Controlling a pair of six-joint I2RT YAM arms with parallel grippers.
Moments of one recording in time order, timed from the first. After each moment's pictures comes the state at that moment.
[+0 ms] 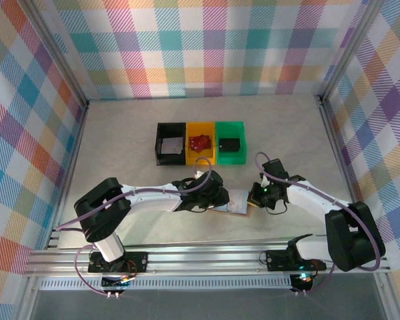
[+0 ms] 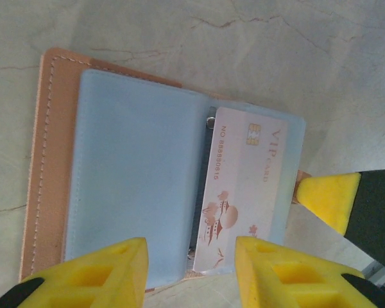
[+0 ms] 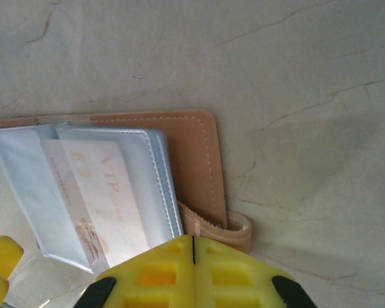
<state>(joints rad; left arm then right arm) -1.02 1.70 0.94 -0.13 0.02 -1.13 0.35 1.30 0.57 -0.49 -0.37 0.71</state>
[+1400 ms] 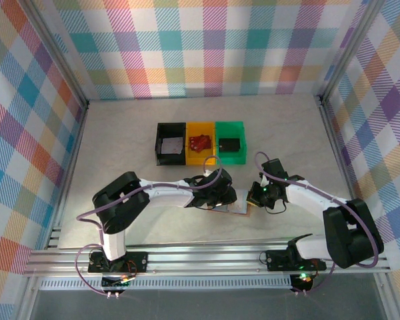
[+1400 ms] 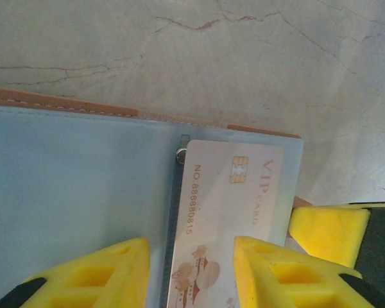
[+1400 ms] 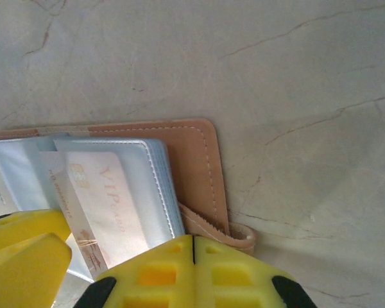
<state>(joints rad) -1.02 1.85 1.05 -0.10 0.04 -1.13 0.35 1.32 0.57 -0.46 -0.37 0.72</state>
